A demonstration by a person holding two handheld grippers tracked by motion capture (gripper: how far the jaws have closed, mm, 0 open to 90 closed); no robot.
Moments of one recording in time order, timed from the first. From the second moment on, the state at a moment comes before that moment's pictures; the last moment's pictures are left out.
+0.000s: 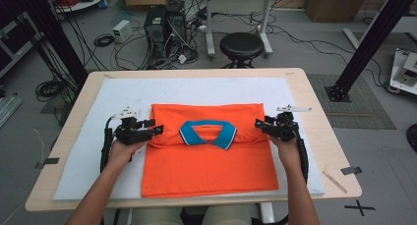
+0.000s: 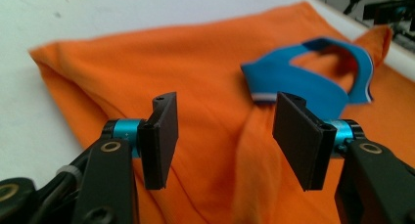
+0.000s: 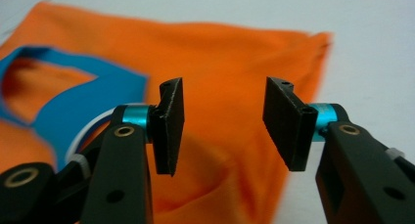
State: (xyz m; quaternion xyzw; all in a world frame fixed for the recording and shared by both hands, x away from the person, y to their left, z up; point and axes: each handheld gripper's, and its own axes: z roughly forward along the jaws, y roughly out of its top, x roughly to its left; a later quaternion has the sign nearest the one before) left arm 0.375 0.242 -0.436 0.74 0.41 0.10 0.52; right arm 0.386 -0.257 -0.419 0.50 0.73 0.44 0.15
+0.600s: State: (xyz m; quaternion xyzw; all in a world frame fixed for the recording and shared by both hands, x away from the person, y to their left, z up) left arm 0.341 0.242 -0.438 0.77 0.36 0.13 0.51; right arm 0.344 -0.258 -0.431 0.42 0.79 0.43 0.13
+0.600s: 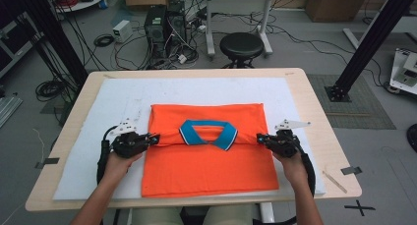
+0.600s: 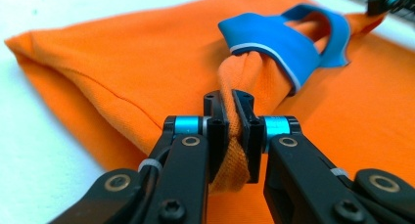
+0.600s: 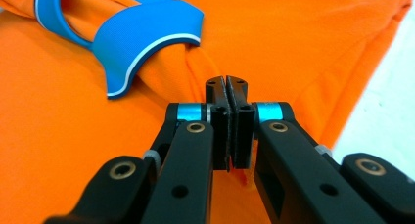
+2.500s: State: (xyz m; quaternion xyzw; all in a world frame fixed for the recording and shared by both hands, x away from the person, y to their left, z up) left arm 0.320 0.264 -0.421 0.72 0.37 0.13 0.57; right arm 0.354 -0.188 -0.437 0.41 0.81 0.41 0.01
